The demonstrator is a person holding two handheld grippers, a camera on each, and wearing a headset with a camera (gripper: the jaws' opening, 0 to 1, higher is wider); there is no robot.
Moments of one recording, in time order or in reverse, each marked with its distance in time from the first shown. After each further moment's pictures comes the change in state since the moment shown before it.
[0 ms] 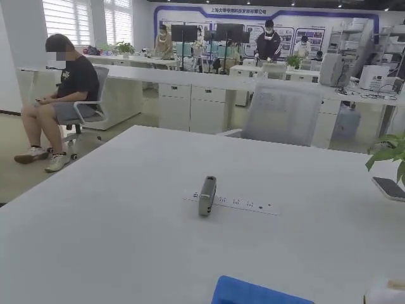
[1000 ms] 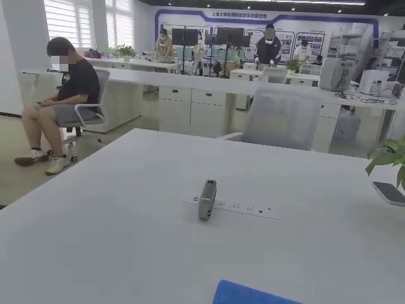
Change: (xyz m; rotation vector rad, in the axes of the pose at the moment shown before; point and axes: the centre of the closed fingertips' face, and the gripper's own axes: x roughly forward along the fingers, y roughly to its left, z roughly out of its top) left arm 0.000 -0.002 -0.002 0.013 0.010 -0.005; right arm 0.019 0.020 -0.042 -0.164 0.155 0.032
